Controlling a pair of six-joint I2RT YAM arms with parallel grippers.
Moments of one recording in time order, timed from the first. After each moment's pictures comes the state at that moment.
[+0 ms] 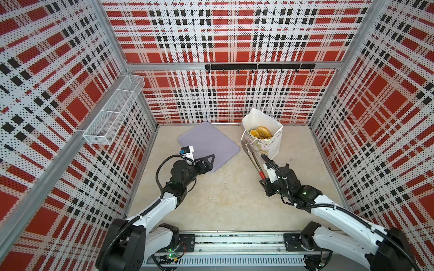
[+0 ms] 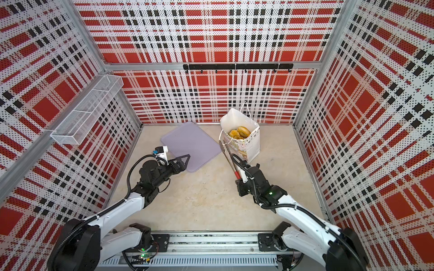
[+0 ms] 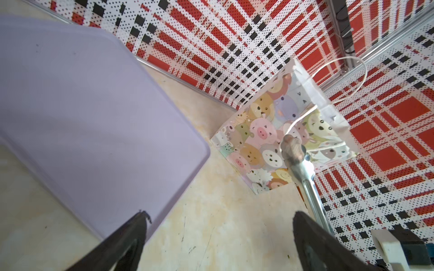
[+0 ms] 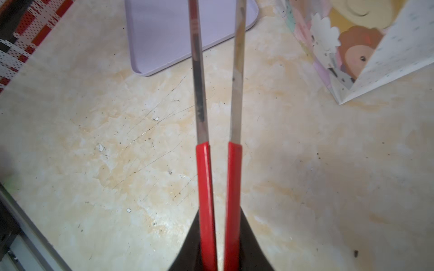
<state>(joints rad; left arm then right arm) -0.29 1.12 0.45 0.46 0.24 -0.68 0.67 1.04 0.58 -0.28 0.02 0.30</state>
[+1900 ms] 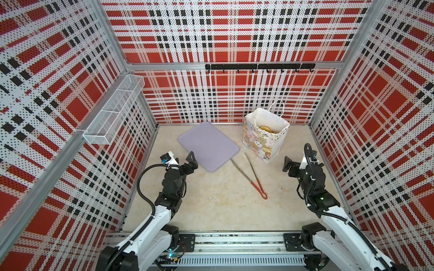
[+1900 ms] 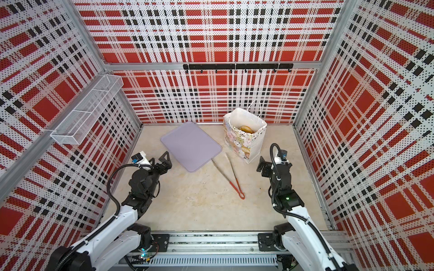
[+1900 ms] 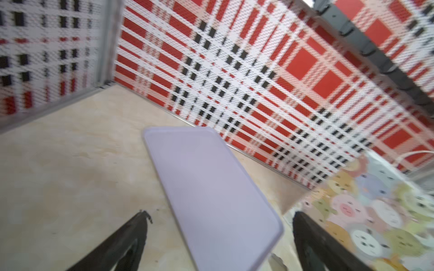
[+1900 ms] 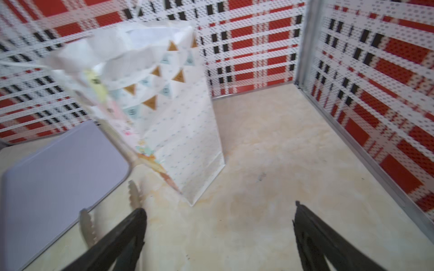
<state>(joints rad) -0.21 0.92 0.33 0.48 -0.32 -0.52 0.15 0.80 0.48 0.03 0.26 0.26</state>
